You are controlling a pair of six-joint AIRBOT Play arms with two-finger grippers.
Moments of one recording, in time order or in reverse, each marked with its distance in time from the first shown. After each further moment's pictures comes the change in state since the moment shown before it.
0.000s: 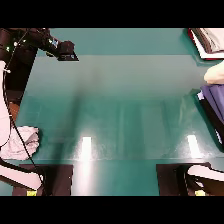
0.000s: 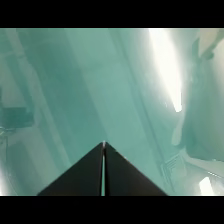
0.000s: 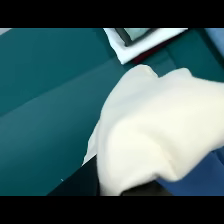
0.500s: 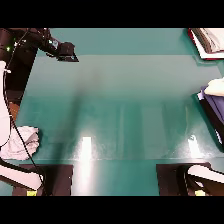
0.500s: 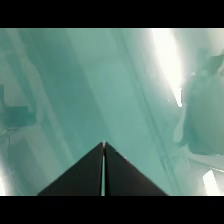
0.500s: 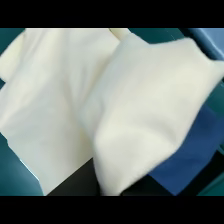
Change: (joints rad) left arm 0.000 0.000 -0.011 -0.001 -0.013 0.027; right arm -0.021 0.041 -0.002 -0.482 0.331 0.190
